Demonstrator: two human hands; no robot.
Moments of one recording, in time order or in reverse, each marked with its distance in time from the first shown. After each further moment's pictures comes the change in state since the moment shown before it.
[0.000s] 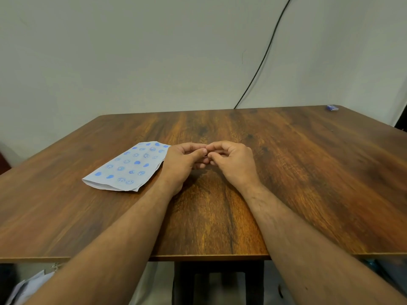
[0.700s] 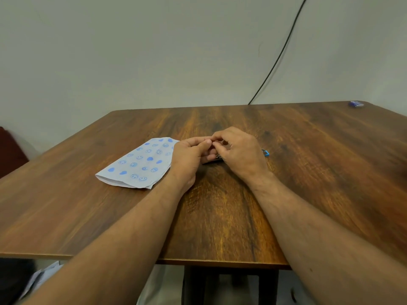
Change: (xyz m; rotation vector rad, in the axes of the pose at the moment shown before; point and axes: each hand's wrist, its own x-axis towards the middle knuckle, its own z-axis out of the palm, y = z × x) left_hand 0.011 -0.006 -0.007 -0.270 0.131 -0.076; right_hand 0.030 0.009 0.021 -0.492 0.027 -0.399
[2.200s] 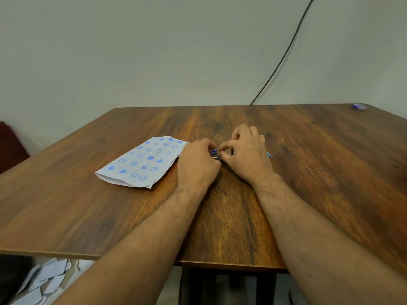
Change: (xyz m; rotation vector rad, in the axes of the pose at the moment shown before) left_hand -0.027 0.006 0.028 1.107 0.236 0.243; right_hand -0.001 0.009 -0.002 -0.295 -0.158 0.088
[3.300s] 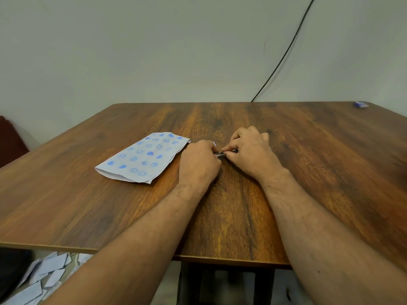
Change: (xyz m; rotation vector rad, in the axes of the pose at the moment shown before) left_hand 0.000 0.001 0.003 0.107 -0.035 0.016; right_hand 0.000 0.009 -0.009 0.017 -0.145 -0.007
